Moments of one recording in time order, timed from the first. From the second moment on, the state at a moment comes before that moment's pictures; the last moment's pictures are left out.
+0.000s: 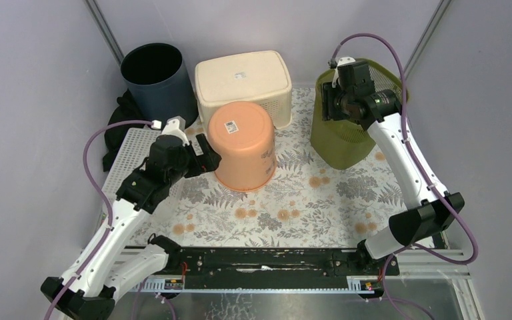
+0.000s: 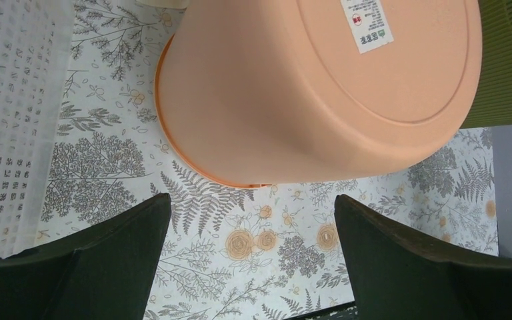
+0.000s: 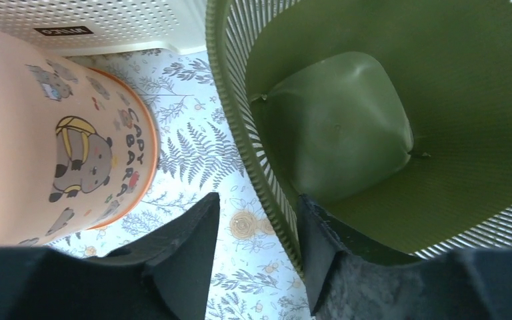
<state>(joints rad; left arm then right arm) -0.45 0.86 0.97 -0.68 -0.10 -0.60 0.36 1.53 1.75 -0.95 0.14 0.13</state>
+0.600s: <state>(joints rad) -0.42 0.92 0.89 -0.59 -0.06 -0.59 0.35 1.54 1.71 -0.99 0.22 0.14</state>
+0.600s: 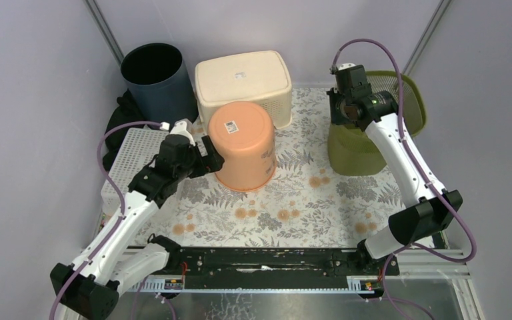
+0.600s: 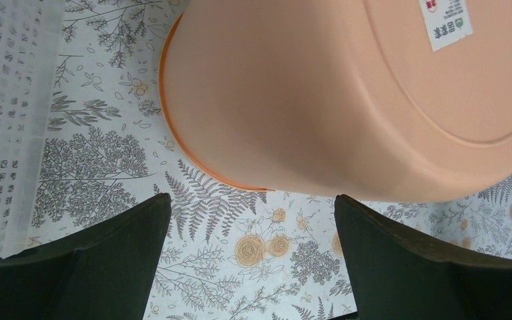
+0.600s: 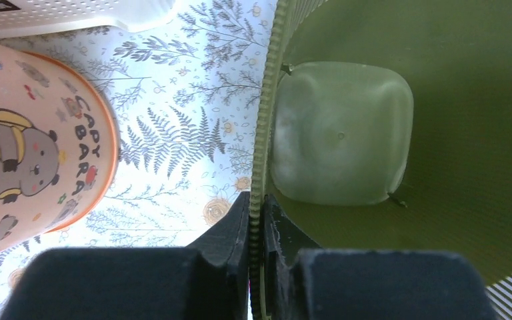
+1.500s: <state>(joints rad) -0.52 1.43 0.91 -0.22 0.10 -0.65 0.35 1.30 1.78 -1.33 0.22 0.27</state>
